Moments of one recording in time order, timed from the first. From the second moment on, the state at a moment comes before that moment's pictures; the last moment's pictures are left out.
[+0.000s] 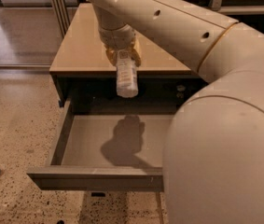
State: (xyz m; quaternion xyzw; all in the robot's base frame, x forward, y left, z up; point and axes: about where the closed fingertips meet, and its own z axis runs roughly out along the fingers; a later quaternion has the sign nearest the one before) arm 0.668 0.006 0.865 0.99 -0.07 0.13 0.06
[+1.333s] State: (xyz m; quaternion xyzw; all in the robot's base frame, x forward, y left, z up) arm 0.637 0.031 0.871 0.94 -0.04 0.15 -0.31
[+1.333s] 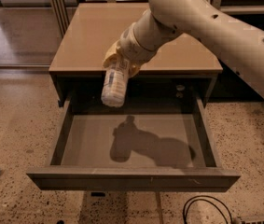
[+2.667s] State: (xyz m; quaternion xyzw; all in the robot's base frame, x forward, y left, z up) arm 0.669 0.006 0.901 0.86 -0.13 0.24 -0.44
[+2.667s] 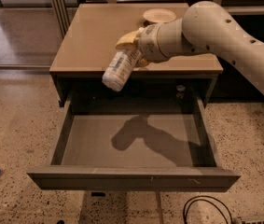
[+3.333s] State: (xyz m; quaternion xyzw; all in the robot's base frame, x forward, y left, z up) arm 0.718 -0.032 0.915 0.78 -0.27 0.32 -0.47
